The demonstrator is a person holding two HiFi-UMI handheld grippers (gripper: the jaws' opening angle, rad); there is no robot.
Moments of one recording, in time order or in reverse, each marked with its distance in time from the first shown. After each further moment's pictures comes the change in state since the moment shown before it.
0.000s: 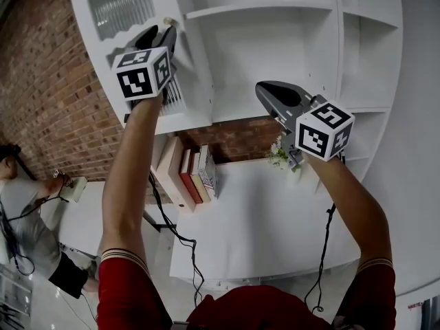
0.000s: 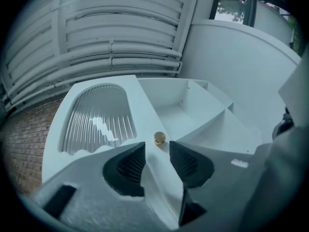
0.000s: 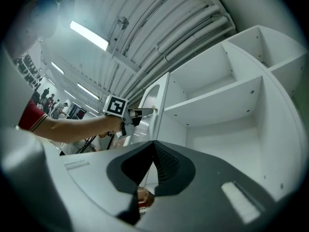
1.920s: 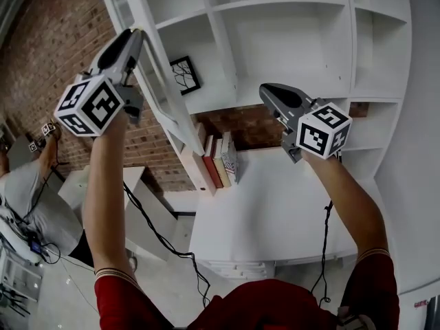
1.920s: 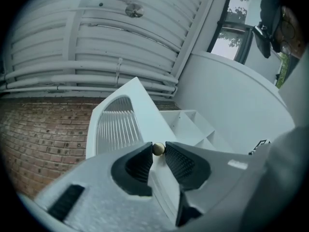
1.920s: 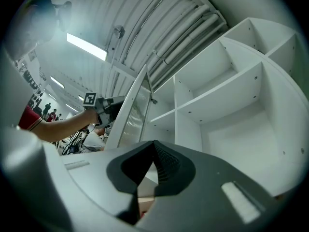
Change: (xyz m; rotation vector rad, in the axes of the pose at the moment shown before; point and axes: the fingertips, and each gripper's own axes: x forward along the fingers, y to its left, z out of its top) left arm -0.169 0.047 0.091 -0.101 -0.165 -0.145; right arm 0.012 0.065 -0.004 0.119 -0.064 0.057
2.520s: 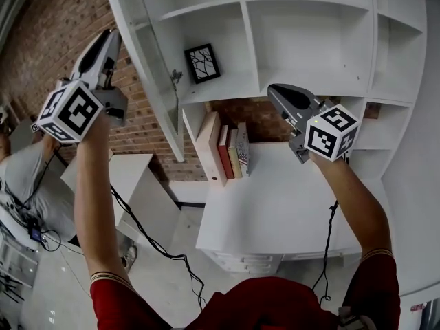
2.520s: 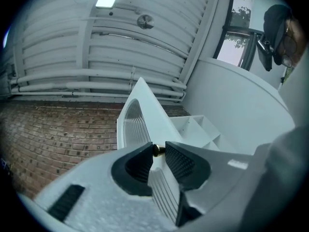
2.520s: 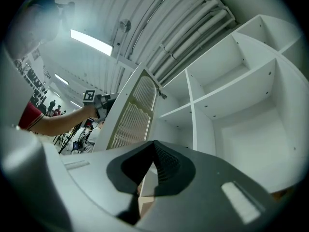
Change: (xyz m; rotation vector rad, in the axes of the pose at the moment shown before) left arm -0.096 0.067 0.026 -0.025 -0.036 0.081; right arm 0.029 0.056 -0.020 -0.025 0.038 0.043
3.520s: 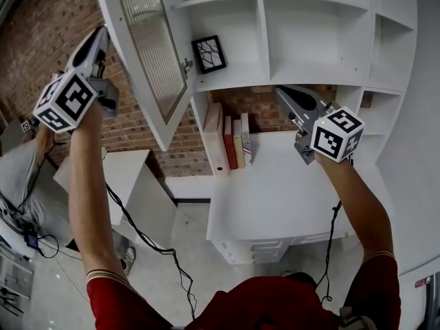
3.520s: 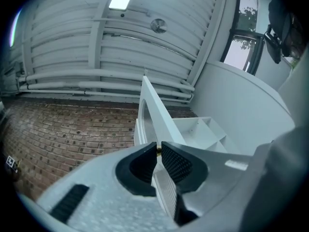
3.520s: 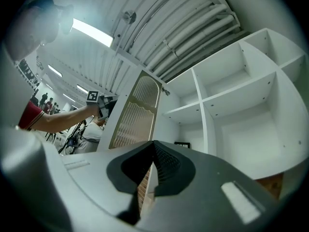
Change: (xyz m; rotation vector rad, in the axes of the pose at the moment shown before) left arm -0.061 0.096 0.000 -0.036 0.002 0.050; right arm 0.010 0.074 -0.008 -0.021 0.054 -0.097
